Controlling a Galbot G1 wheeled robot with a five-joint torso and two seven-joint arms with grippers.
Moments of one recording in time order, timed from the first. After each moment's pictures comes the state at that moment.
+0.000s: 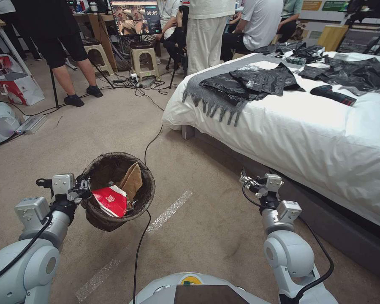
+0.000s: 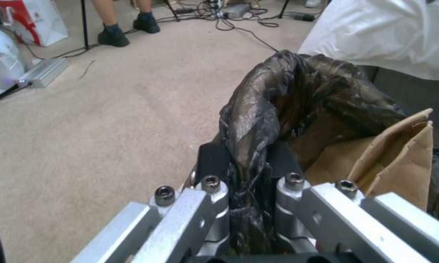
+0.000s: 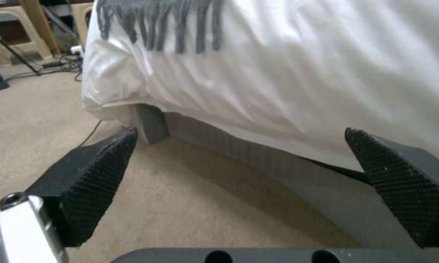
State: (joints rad) left arm 1.60 -1.37 -0.97 -2.50 -0.40 0.74 -0.02; right arm -1.53 1.43 0.55 2.23 0.22 -0.27 0.19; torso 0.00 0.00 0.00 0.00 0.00
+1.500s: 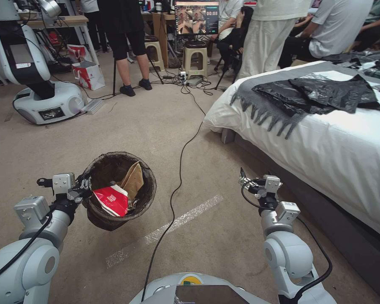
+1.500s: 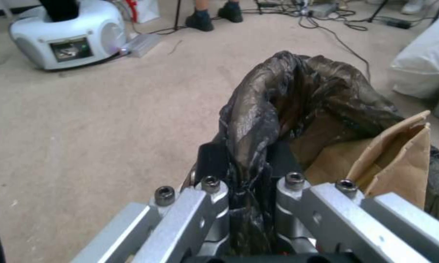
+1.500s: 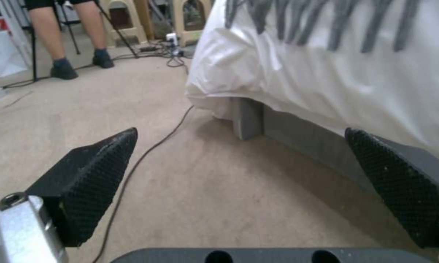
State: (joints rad) left arm 1.60 -1.37 -0.98 -2.50 -0.44 0.74 -0.02; right arm -1.54 1.43 0.55 2.22 0.21 -0.26 0.19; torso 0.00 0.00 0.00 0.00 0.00
